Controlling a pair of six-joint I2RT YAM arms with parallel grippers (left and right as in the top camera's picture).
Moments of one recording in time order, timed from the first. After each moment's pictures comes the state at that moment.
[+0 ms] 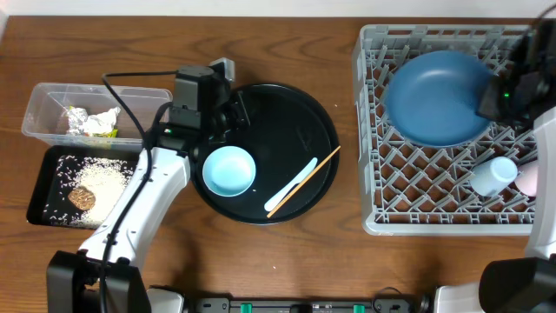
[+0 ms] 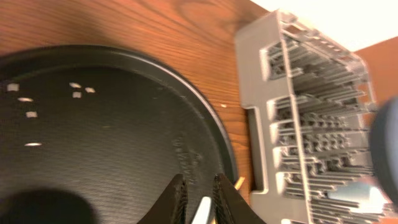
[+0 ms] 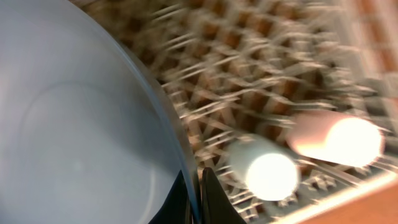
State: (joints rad) left arm -0.21 1.50 1.06 -0.29 0.40 -0.55; right arm -0.23 1.62 1.69 -1.18 0.13 0.17
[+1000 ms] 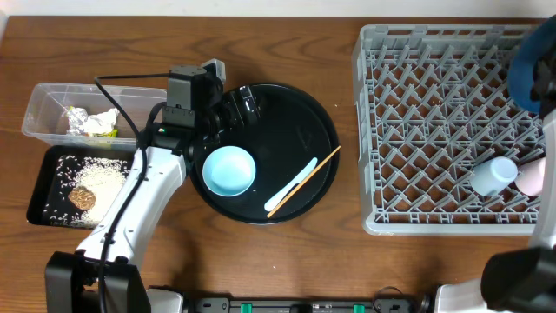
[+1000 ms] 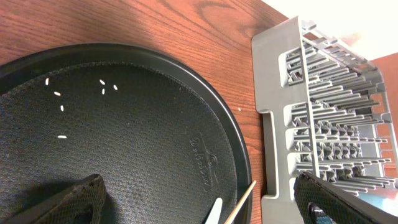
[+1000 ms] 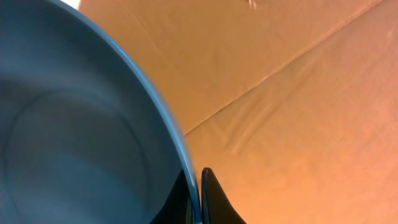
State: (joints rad) left arm -0.19 1.50 1.06 -0.31 0.39 -0.56; right arm -0.28 1.67 1.70 -0.60 0.90 -0.24
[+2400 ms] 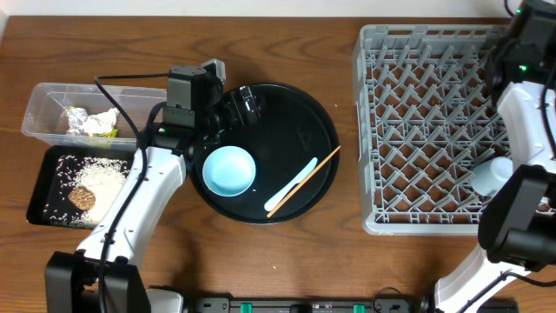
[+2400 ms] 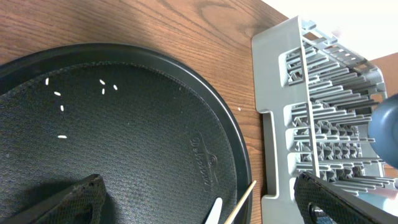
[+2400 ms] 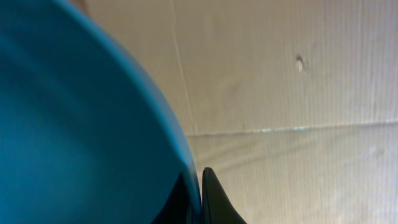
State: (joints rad) left arm -0.19 1.50 1.06 -0.31 0.39 -0.56; right arm -0.21 1.93 1.57 -0.13 1.08 -0.86
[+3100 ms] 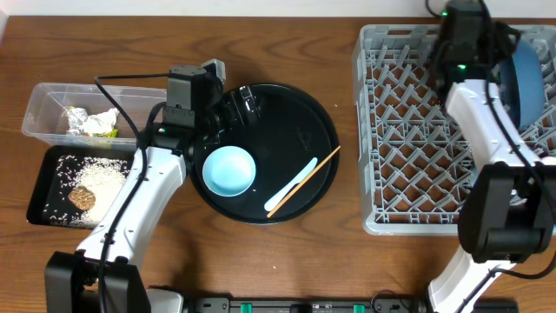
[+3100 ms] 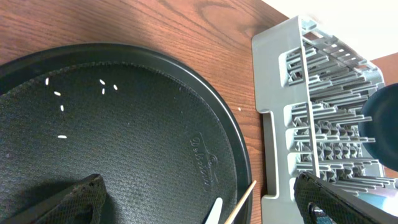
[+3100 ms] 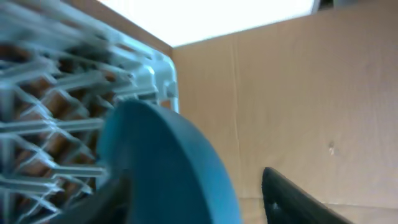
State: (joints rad) left arm -0.19 1.50 1.06 -0.31 0.39 -0.56; right arm 0.03 1.94 1.53 -0.13 0.97 -0.79
